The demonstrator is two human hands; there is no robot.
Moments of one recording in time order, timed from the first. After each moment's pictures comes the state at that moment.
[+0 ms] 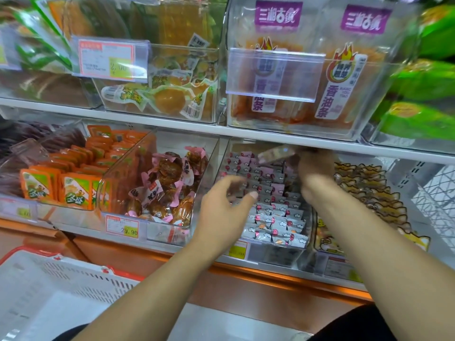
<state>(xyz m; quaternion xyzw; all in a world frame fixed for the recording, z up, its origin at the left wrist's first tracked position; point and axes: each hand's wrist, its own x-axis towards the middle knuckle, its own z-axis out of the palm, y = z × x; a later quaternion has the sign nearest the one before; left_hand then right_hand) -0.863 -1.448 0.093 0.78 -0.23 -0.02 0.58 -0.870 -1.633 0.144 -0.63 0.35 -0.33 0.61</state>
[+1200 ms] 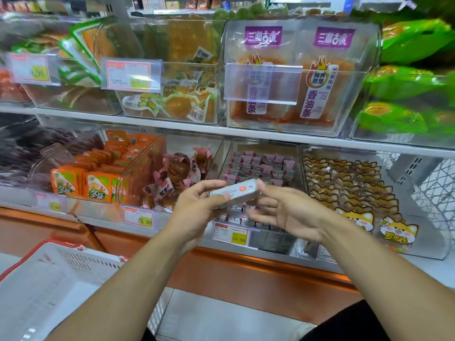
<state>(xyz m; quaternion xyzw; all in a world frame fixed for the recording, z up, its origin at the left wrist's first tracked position) -0.868 -1.401 0.105 0.59 -0.08 -0.21 0.78 -0.941 -1.597 0.121 -0.56 0.14 0.08 0.82</state>
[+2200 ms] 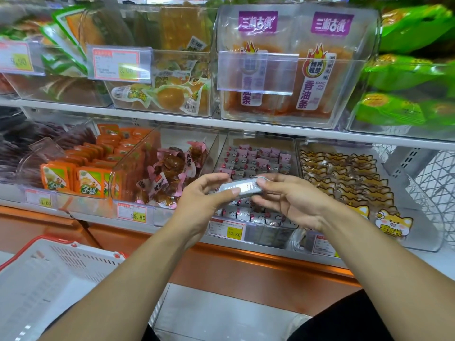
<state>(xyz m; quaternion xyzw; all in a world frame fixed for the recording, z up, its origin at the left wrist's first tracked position) -0.865 -1.416 0.095 0.61 -0.11 -0.20 0.76 -0.937 -1.611 0.122 -0.53 0.17 0.04 0.83</state>
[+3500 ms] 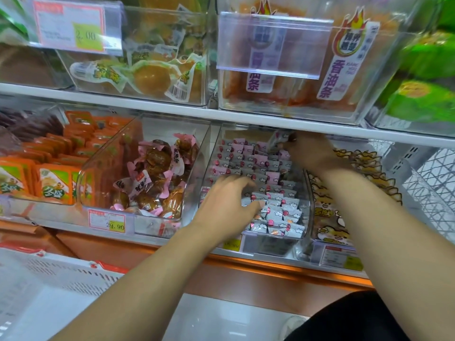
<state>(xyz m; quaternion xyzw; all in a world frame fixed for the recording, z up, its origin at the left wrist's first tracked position) -0.844 -1.467 0.076 0.87 -0.37 0.00 0.33 -0.842 -1.698 0.128 -0.95 0.24 -0.12 0.15</state>
